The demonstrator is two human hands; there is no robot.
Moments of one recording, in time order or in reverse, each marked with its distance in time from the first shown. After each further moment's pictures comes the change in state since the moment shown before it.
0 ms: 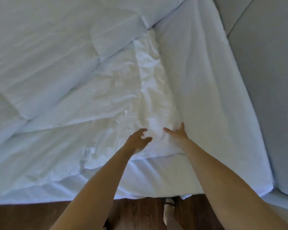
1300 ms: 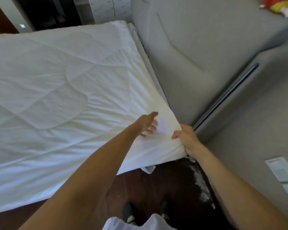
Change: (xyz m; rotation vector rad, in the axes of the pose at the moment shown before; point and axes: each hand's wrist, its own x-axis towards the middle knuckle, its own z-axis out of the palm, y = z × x) left_hand -0.349 0.246 0.283 -0.063 -0.194 0.068; right_hand -0.374 0.266 -0.342 0.472 0.040 -0.404
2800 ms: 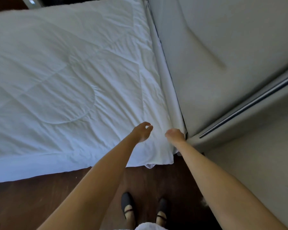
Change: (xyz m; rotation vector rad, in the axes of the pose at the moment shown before) left_hand 0.112 -0.050 0.013 0.171 0.219 -0.003; right_hand 0.160 0.077 0.017 -0.670 -0.080 0.203
